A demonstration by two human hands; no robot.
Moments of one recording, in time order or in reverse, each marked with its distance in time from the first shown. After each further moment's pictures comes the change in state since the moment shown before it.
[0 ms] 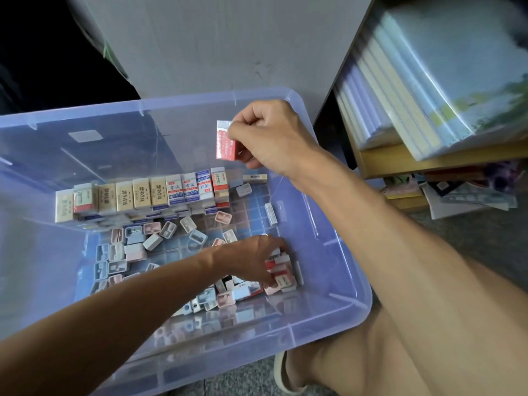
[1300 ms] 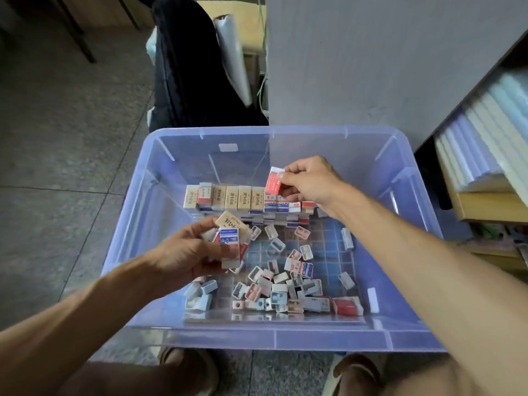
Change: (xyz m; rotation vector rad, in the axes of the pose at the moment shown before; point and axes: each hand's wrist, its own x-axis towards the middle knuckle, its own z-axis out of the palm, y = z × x) left_hand -0.222 -0.020 -0.048 -1.407 0.668 -0.315; right_hand 0.020 0.005 0.088 0.049 -0.214 0.135
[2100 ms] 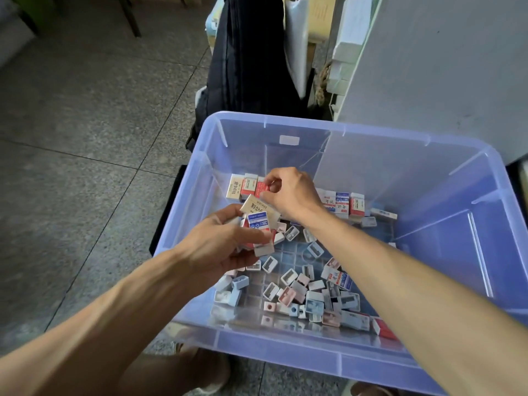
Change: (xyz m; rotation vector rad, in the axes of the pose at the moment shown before) left_hand -0.009 0.001 -0.019 -0.094 0.208 0.069; right_hand 0.030 -0.002 0.116 -0.564 0.001 -0.316
